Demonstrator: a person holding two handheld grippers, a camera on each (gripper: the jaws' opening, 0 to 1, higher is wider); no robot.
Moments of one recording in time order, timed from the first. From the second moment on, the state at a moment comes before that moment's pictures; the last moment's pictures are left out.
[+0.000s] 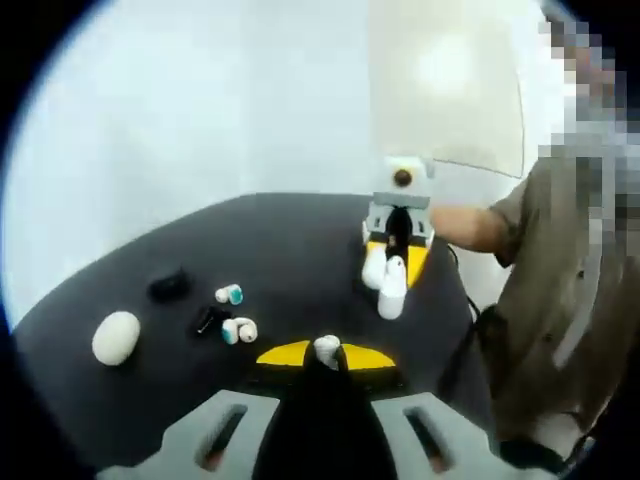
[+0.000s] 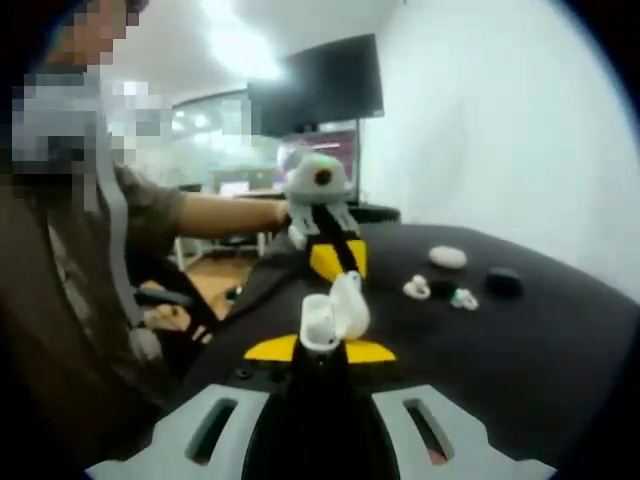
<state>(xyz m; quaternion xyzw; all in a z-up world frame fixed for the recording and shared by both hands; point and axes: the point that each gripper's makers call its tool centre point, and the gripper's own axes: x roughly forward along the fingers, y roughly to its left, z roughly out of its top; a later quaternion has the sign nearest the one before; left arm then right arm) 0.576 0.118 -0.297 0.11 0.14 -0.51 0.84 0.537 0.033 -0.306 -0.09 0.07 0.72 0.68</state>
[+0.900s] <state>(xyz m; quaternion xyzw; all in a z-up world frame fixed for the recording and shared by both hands) 0.560 0.085 -0.236 0.20 -0.09 -0.42 0.88 0.544 0.032 -0.306 -0.09 0.07 0.72 0.68</state>
